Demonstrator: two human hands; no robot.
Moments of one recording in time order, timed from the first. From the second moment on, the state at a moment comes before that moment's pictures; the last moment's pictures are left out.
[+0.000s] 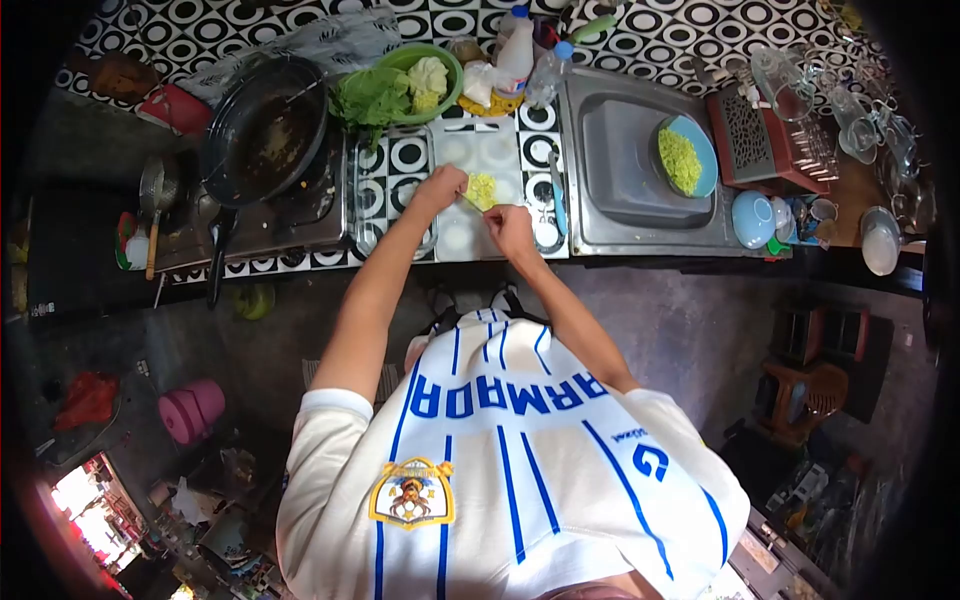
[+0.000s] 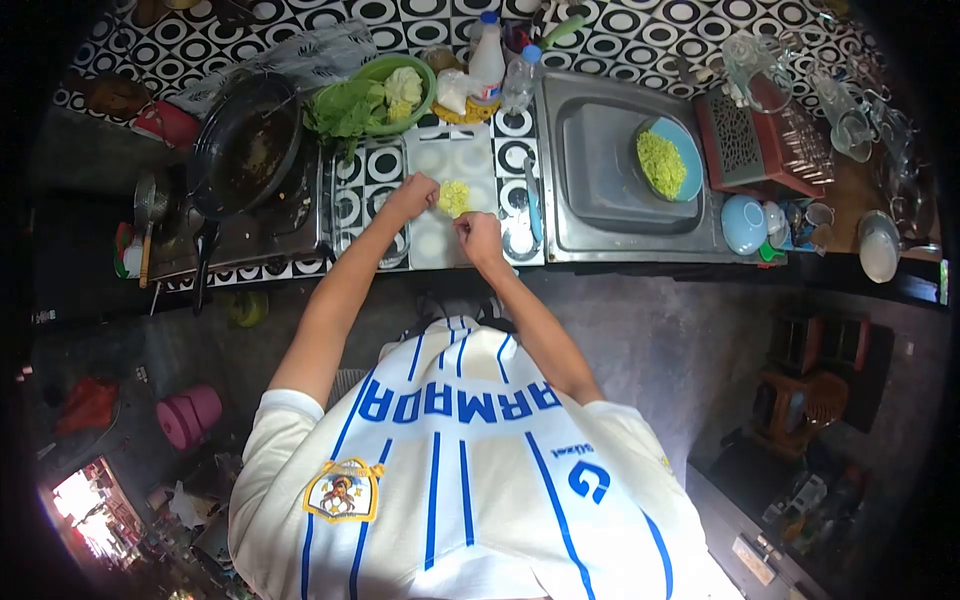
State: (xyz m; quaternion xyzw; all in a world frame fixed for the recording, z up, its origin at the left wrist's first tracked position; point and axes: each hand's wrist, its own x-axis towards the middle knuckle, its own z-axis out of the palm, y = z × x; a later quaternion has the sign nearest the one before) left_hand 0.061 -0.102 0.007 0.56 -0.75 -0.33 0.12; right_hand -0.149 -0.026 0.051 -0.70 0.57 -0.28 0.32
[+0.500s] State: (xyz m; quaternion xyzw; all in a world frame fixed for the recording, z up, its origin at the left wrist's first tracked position) left_hand 0.063 -0.105 0.007 0.53 -0.79 -0.31 0.09; right_hand -0.137 -0.015 0.038 -0.69 0.57 -0.31 0.31
